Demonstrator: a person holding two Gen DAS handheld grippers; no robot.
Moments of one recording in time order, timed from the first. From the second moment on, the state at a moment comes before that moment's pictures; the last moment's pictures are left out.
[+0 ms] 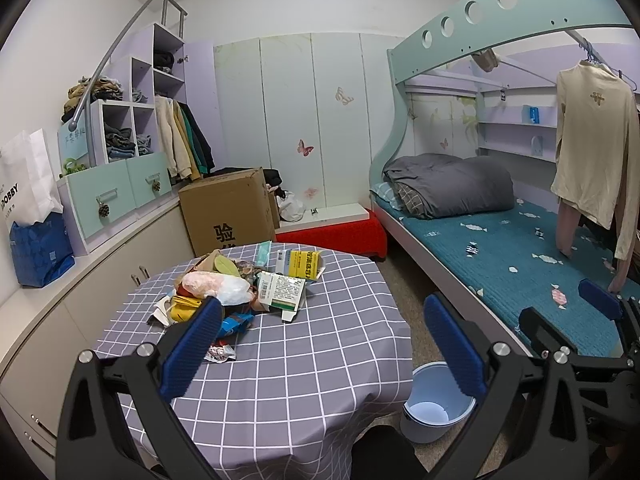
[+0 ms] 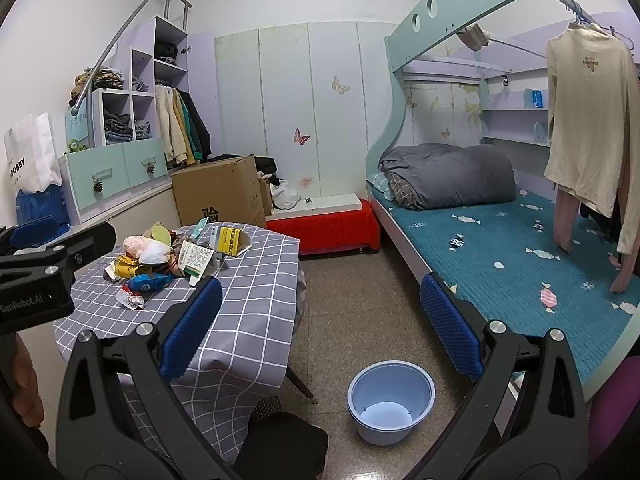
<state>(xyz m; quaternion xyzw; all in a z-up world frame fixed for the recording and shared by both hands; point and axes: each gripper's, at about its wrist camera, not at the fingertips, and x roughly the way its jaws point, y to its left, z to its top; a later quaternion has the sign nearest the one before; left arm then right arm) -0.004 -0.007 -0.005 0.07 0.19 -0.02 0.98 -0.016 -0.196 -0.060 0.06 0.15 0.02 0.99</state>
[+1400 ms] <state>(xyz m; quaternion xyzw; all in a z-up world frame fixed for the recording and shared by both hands) -0.004 -0.008 -0.008 0.07 0.19 -0.02 0.98 -0.013 -0.196 -0.068 0.07 0.16 0.03 0.98</state>
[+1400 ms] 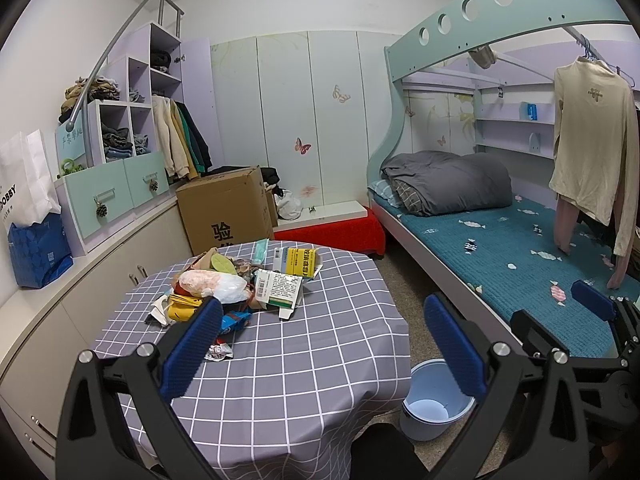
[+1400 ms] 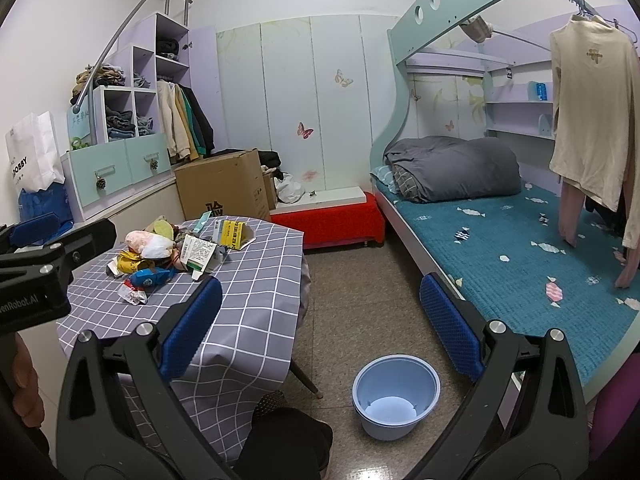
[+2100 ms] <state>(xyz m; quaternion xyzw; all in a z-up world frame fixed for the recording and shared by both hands) -0.002 -0.010 -0.009 0.07 0.19 -0.02 0.98 -0.007 -0.196 -0.069 0.08 0.17 0.04 0.98</state>
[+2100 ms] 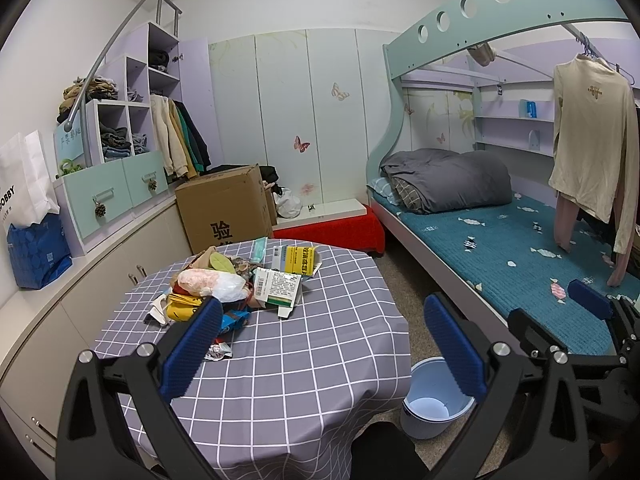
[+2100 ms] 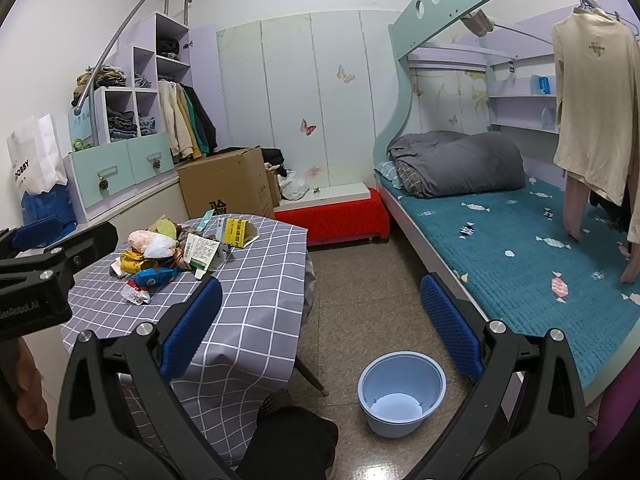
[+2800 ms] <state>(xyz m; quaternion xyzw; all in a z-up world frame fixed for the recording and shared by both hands) 0.015 0.011 -0.028 0.07 0.23 -0.02 0.97 0.015 -0.175 -0.077 0.06 0.21 0.02 0.97</state>
